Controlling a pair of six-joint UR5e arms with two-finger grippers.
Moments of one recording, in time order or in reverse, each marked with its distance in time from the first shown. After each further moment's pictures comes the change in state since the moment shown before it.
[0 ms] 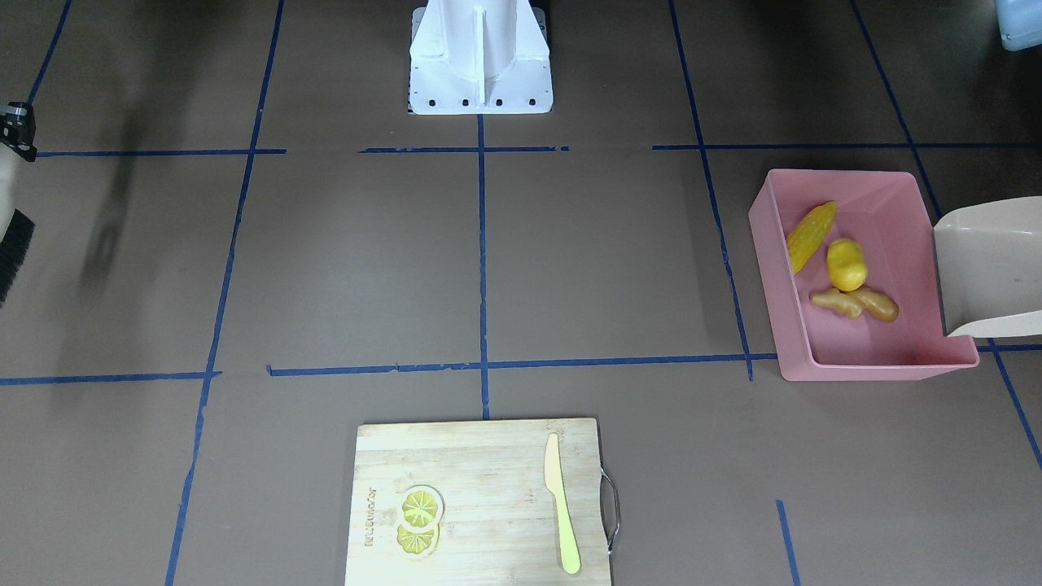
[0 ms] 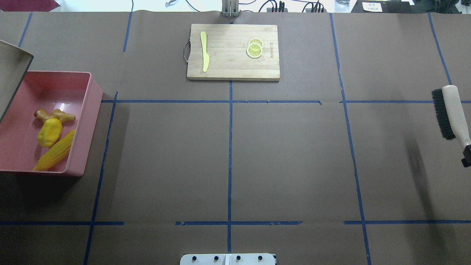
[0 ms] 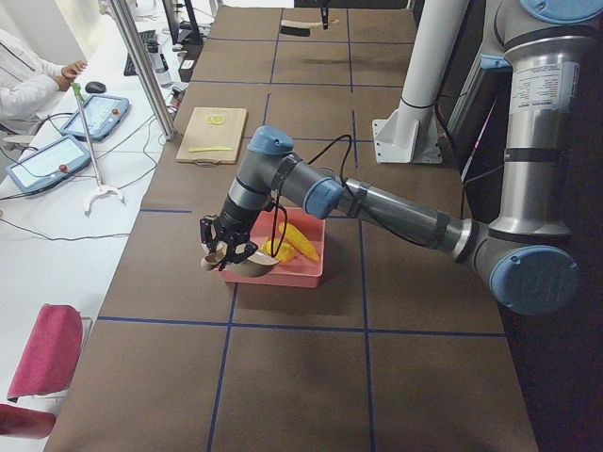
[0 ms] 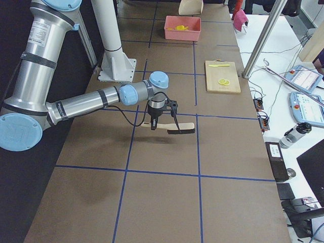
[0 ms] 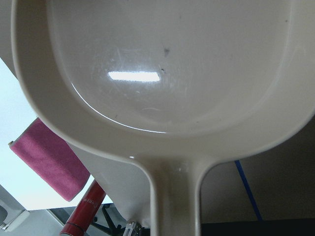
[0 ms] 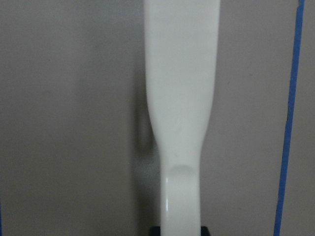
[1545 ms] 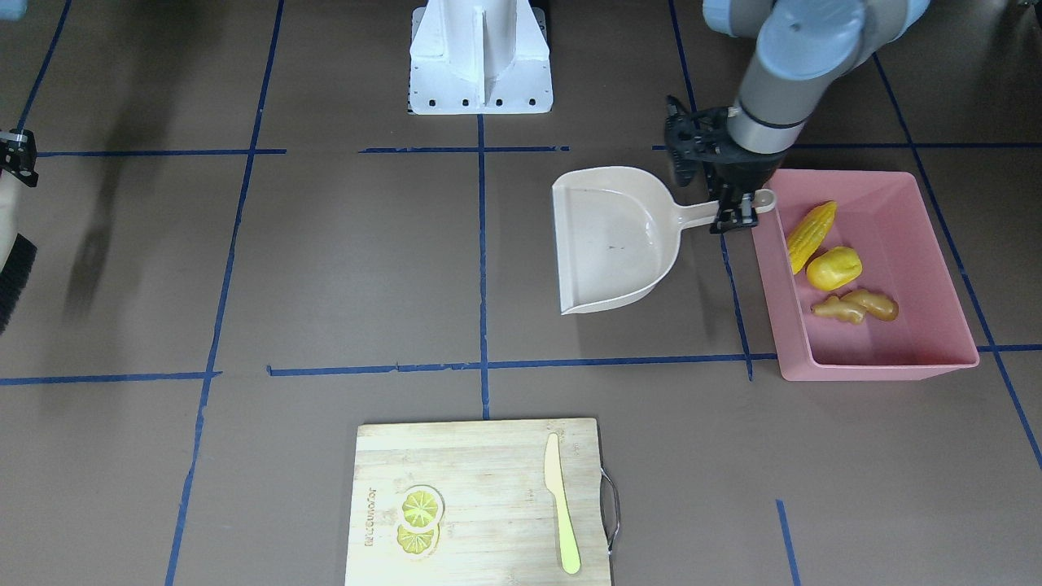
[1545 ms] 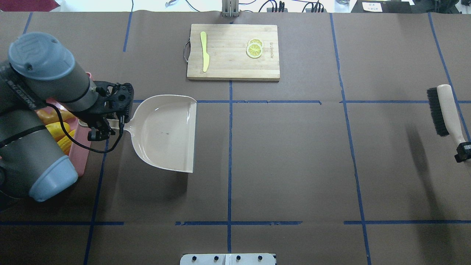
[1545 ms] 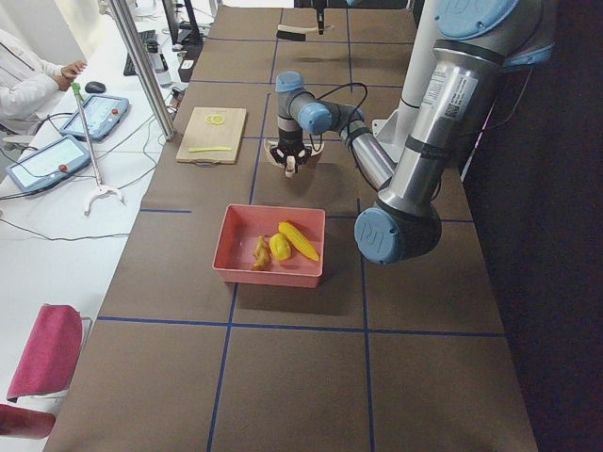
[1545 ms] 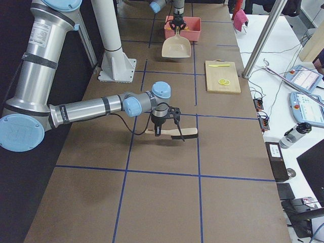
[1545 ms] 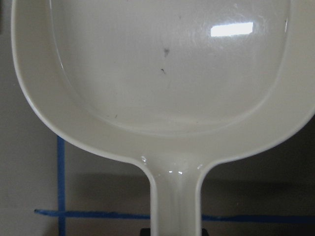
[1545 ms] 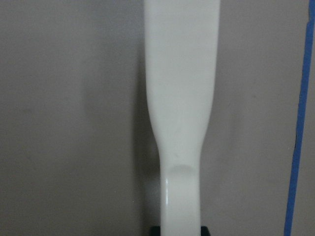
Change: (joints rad) left arm 0.673 -0.394 -0.025 0.354 -0.138 -0.880; right arm -0.001 0.016 -0.136 0.180 -0.001 0.005
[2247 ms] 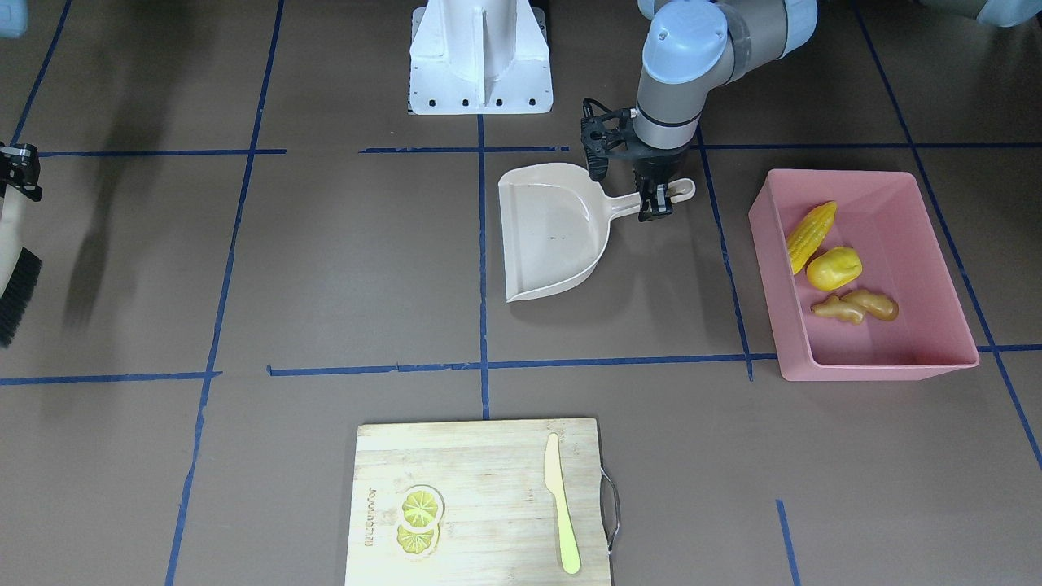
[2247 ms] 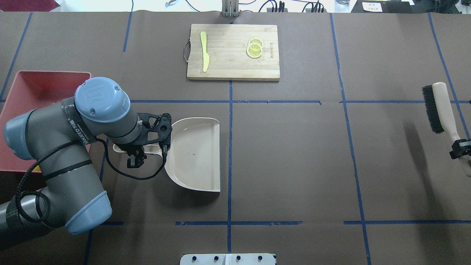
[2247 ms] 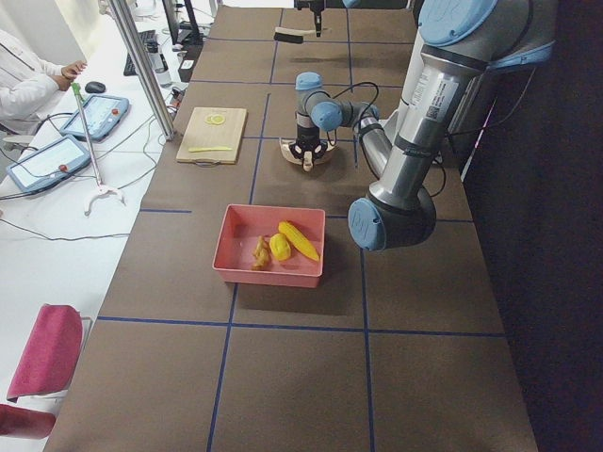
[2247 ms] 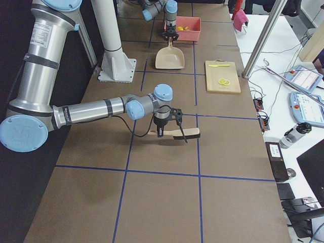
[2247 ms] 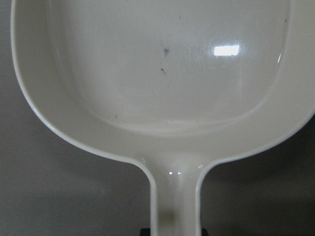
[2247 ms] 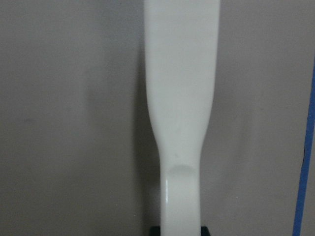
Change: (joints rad) left arm 0.157 -0.055 0.031 -0.013 0.096 -0.157; right arm 0.000 0.019 -0.034 0.030 0.004 -0.001
